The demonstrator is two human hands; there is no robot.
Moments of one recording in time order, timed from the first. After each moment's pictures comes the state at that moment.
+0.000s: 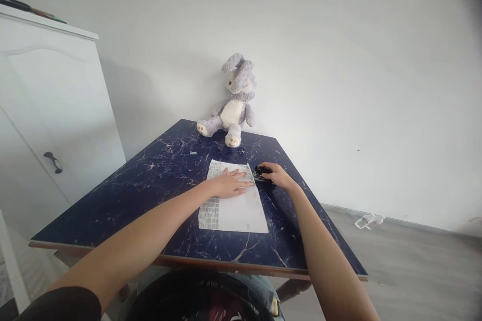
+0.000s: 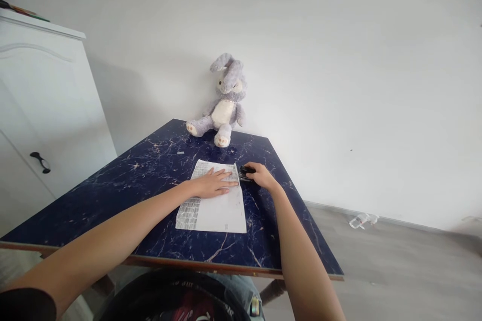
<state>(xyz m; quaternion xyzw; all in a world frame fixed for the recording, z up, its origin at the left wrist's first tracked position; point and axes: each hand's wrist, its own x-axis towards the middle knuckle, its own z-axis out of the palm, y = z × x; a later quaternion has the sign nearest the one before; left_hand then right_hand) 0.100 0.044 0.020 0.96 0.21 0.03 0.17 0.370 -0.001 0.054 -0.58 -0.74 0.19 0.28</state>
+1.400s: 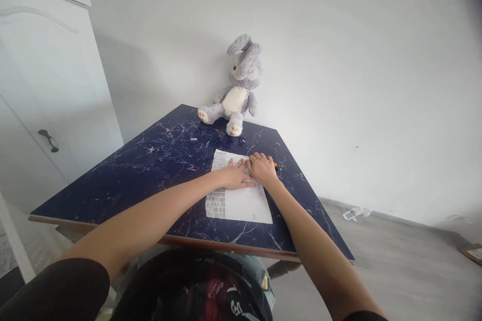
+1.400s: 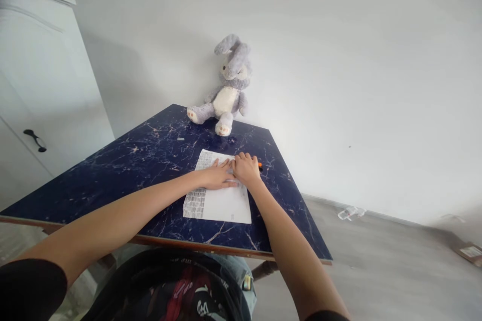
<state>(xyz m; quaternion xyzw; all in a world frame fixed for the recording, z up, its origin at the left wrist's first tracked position) 0.128 0.026 0.013 0.95 0.24 0.02 0.18 0.296 -0.009 0.033 -0.65 -0.73 -0.19 0.04</state>
